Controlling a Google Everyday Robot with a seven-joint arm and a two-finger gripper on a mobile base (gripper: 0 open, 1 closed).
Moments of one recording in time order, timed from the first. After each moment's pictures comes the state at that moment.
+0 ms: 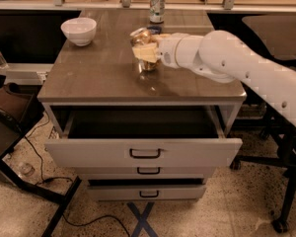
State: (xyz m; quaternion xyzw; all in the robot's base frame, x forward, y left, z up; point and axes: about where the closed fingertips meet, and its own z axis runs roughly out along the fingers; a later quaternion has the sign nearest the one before) arm 0.739 -0.016 0.889 -0.34 0.72 0.19 0.58
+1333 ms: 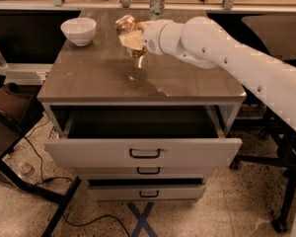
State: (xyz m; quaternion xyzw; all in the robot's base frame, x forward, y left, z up) arm 0.768 0.030 0.925 -0.36 0.69 0.18 0.61
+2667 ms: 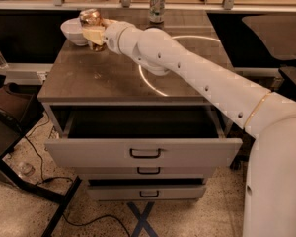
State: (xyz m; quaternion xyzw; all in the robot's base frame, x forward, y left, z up) arm 0.803 0.142 0.928 -0.28 0.65 0.27 0.65
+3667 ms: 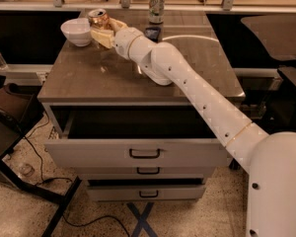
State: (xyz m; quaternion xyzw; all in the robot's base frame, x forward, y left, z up) arm 0.833 0.122 0.878 -0.29 0.59 0.29 0.70
